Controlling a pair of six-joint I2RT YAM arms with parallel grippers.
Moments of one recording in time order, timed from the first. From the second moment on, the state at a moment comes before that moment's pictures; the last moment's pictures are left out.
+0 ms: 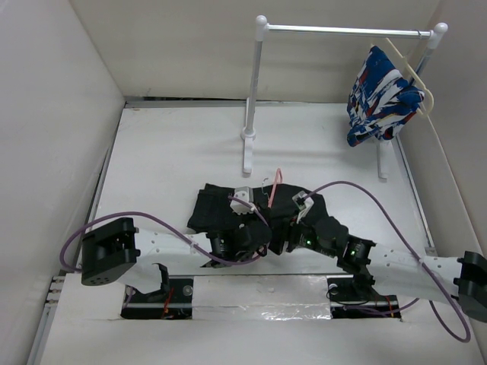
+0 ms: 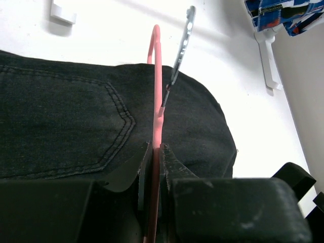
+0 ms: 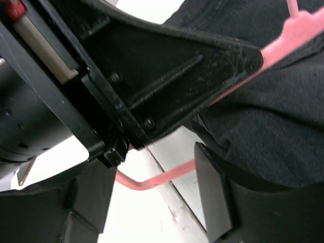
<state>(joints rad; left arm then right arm) -1.35 1.38 0.67 0.24 -0.97 -0.98 1.08 0.84 0.28 0.36 0.01 0.73</state>
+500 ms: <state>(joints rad) -1.34 1.34 0.60 0.29 -0.92 -1.01 1.21 1.04 0.28 0.58 0.05 0.75</state>
